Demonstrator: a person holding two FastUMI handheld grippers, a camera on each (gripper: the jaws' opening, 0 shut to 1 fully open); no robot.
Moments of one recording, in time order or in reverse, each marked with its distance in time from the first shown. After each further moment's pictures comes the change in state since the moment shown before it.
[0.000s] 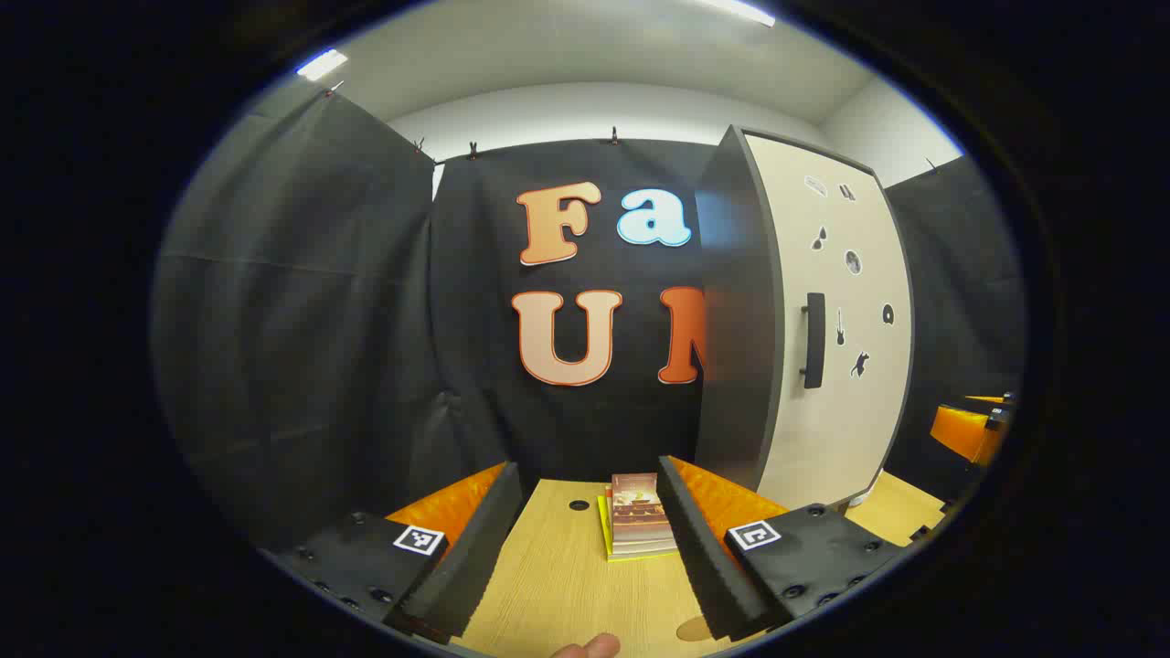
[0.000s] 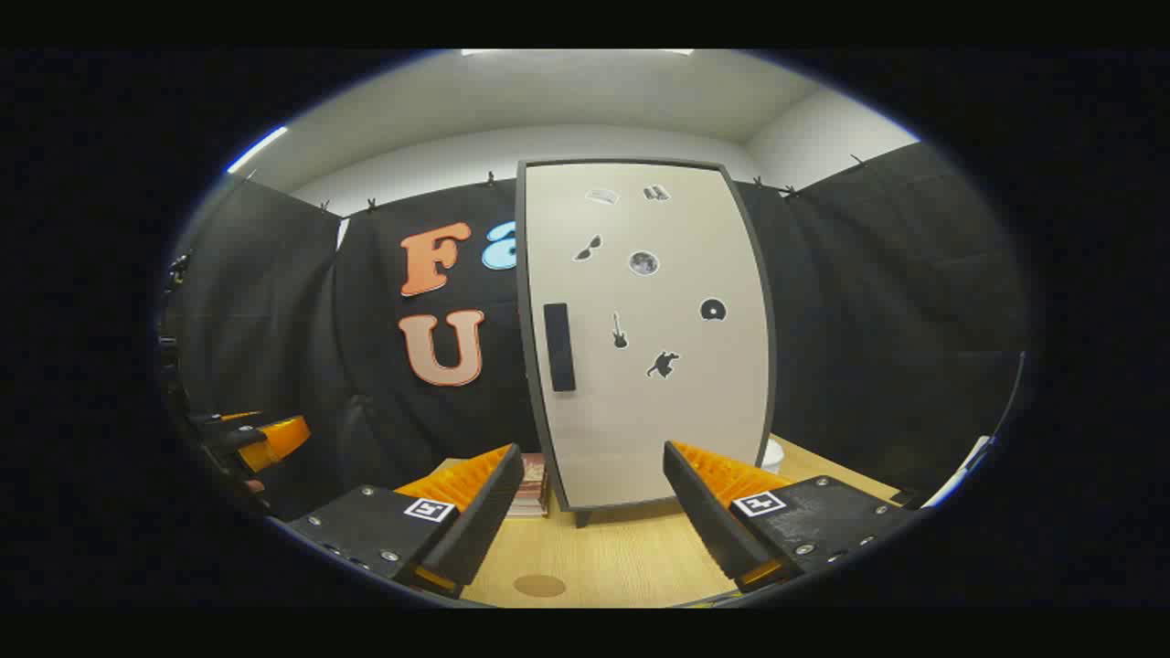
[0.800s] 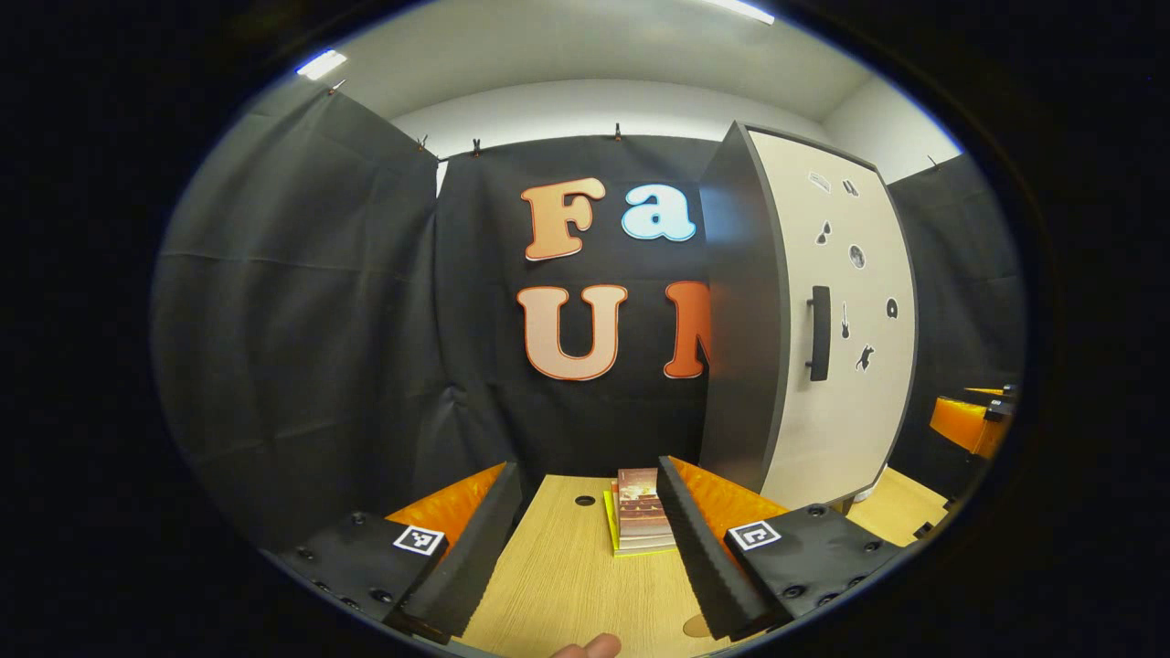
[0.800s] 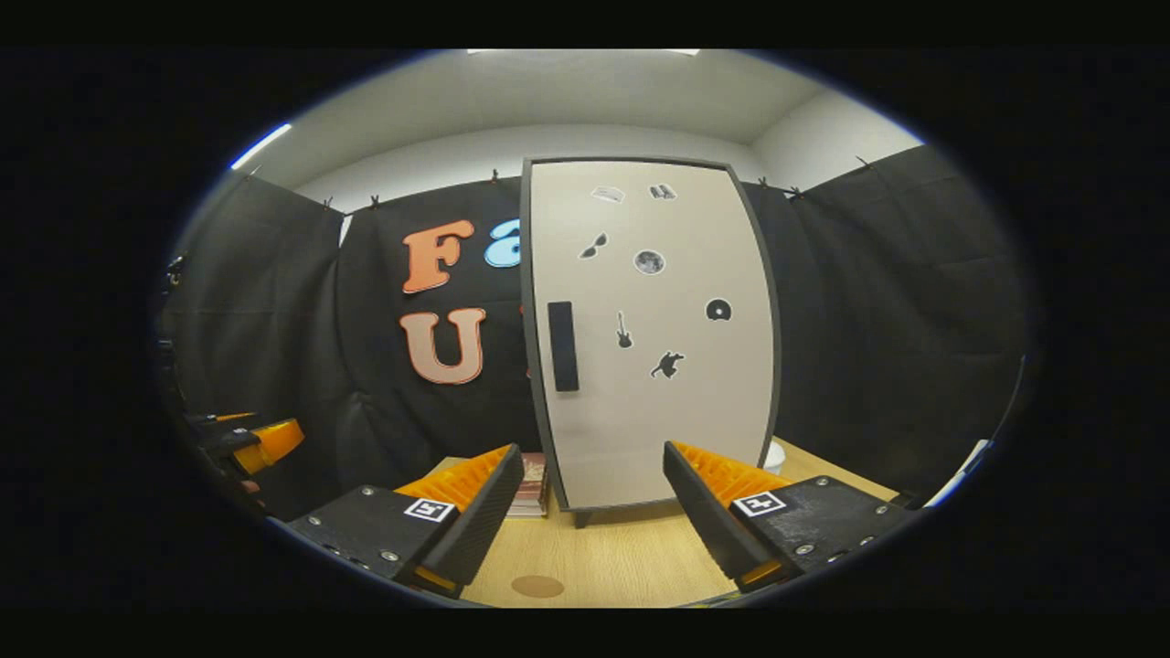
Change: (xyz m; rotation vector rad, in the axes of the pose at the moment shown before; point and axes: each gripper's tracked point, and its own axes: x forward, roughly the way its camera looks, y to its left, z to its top) left arm 0.001 0.011 -0.009 0.000 0.018 0.013; right arm 0.010 0.002 -0.003 -0.008 0.006 0.008
